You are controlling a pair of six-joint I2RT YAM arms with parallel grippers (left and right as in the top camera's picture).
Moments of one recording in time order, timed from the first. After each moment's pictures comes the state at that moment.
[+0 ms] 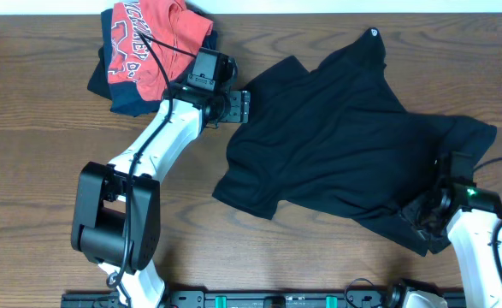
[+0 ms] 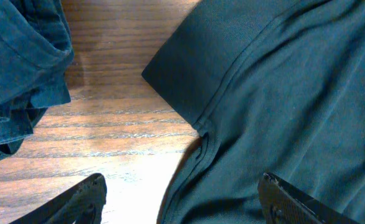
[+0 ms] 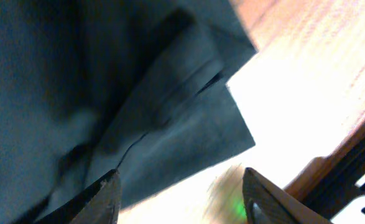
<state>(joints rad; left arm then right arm) -0.32 1.88 1.35 -0.52 0.14 -0.25 -0.22 1.16 0.65 -1.00 0.15 0.80</state>
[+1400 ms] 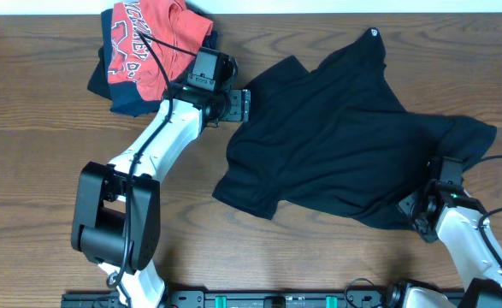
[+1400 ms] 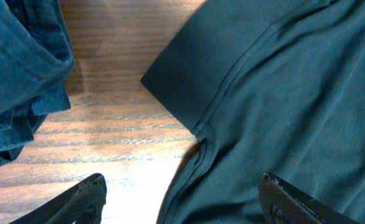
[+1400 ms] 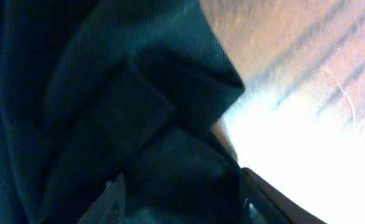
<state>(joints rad) -0.32 1.88 1.35 -0.50 0.14 -0.25 -0.24 1.29 0.50 -0.57 0.18 0.75</state>
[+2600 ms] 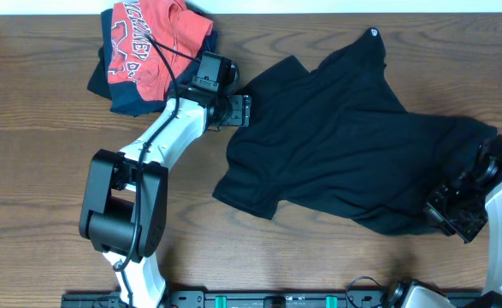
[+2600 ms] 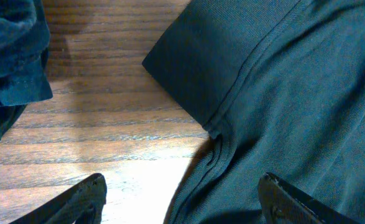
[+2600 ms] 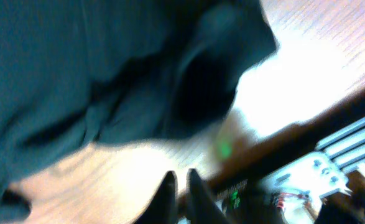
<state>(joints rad) -0.32 1.95 1.35 -0.50 0.14 -0.25 -0.43 1.30 0.95 -1.34 -0.10 0.41</state>
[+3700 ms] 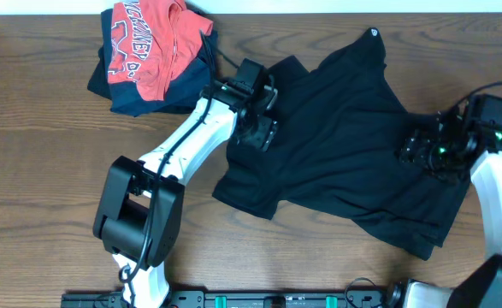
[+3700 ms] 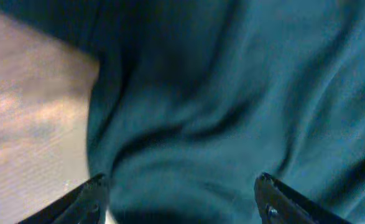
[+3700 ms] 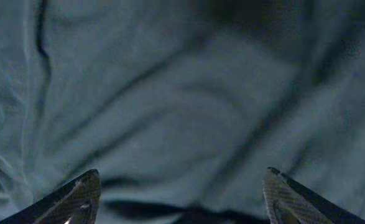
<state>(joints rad) -0.48 1.95 1.47 -0.84 0.13 -0.05 -0.27 1.47 1.05 -0.89 -0.25 0.19</state>
